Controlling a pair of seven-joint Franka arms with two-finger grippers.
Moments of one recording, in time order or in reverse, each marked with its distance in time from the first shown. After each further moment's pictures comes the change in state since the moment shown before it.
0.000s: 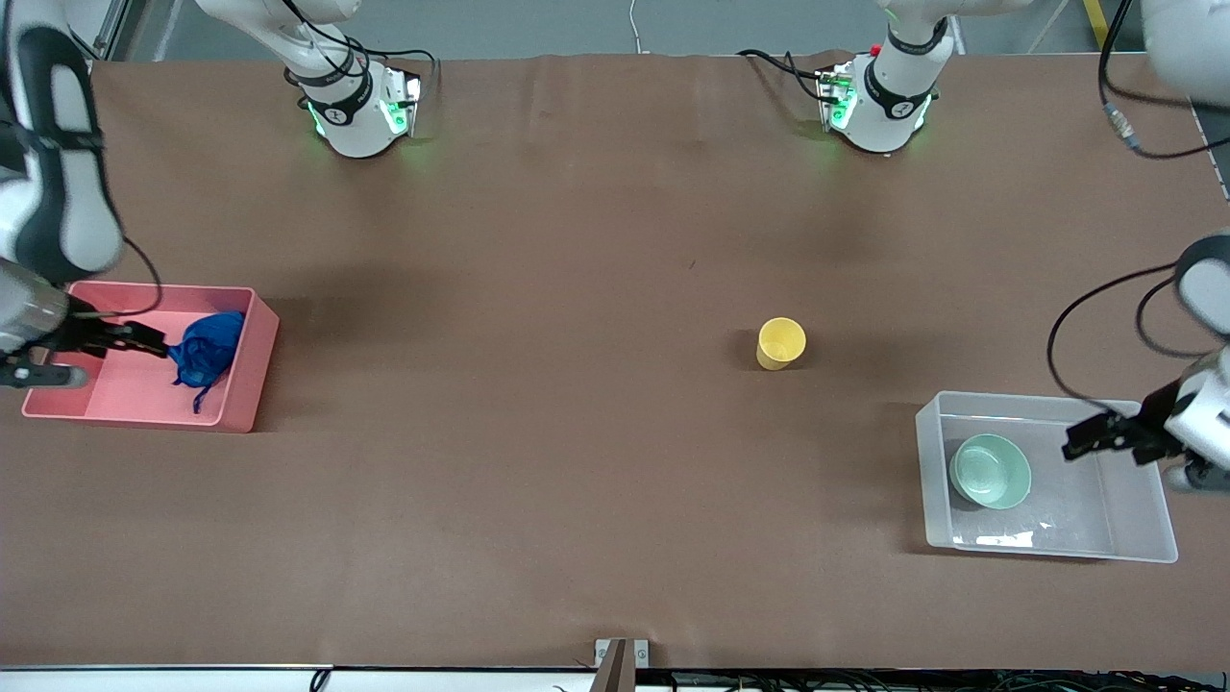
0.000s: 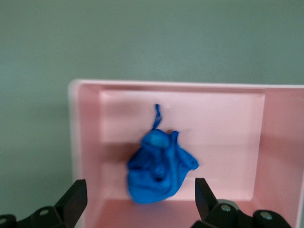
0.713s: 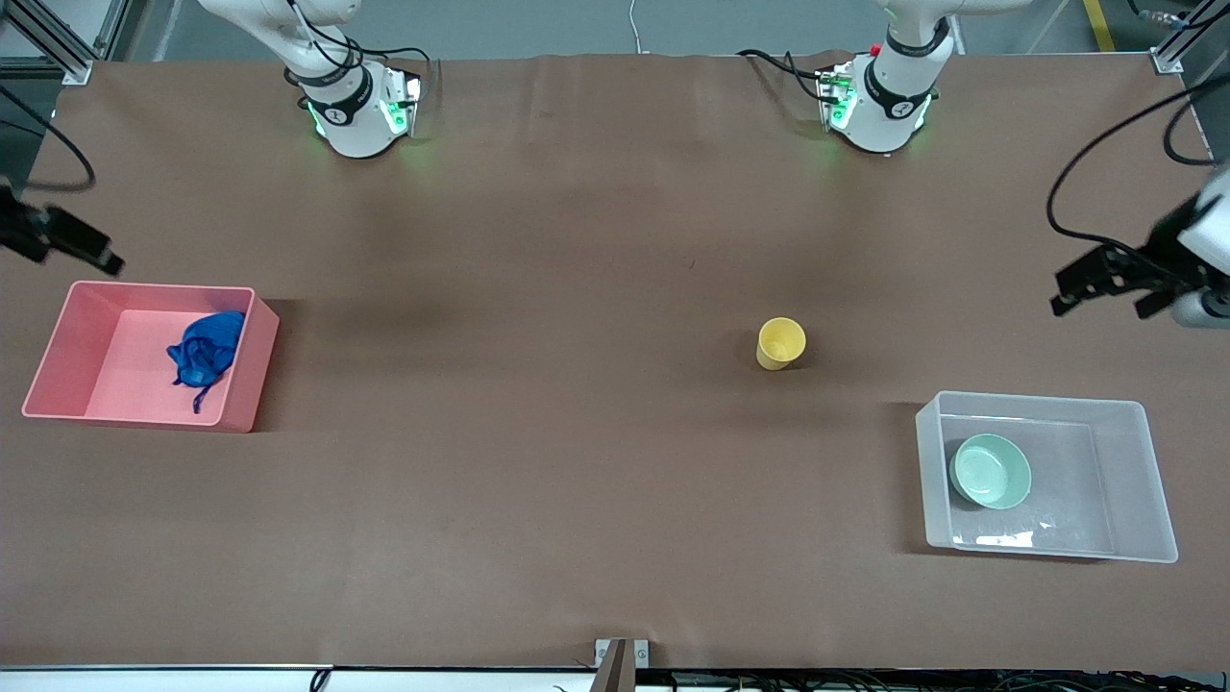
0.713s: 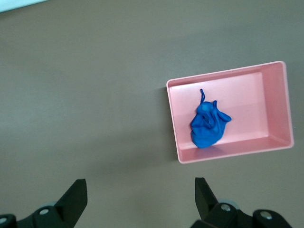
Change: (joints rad) left arm -0.005 -0.391 -0.187 -0.199 0.112 -0.255 -0.291; right arm -0.051 -0.279 0.248 0.310 -0.004 -0.492 0.365
